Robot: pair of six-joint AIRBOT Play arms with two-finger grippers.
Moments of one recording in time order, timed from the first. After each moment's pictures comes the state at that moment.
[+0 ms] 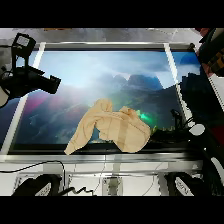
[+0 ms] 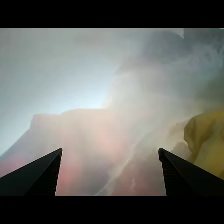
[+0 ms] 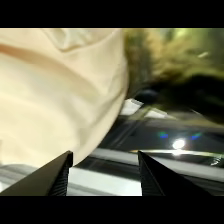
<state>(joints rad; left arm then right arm) -0.16 -0.95 1.26 1.50 -0.90 -1.21 -0.16 -0.90 0.43 -0.98 1.07 1.30</state>
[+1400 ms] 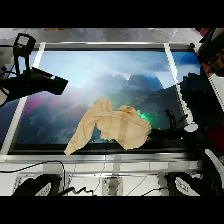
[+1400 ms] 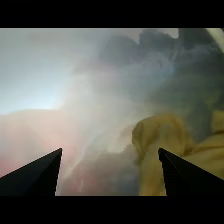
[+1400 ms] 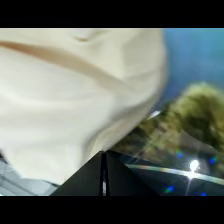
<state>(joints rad) -0.16 -0.95 1.25 1.29 -0.96 -1.21 -0.16 -1.05 0.44 -0.77 0.96 1.01</state>
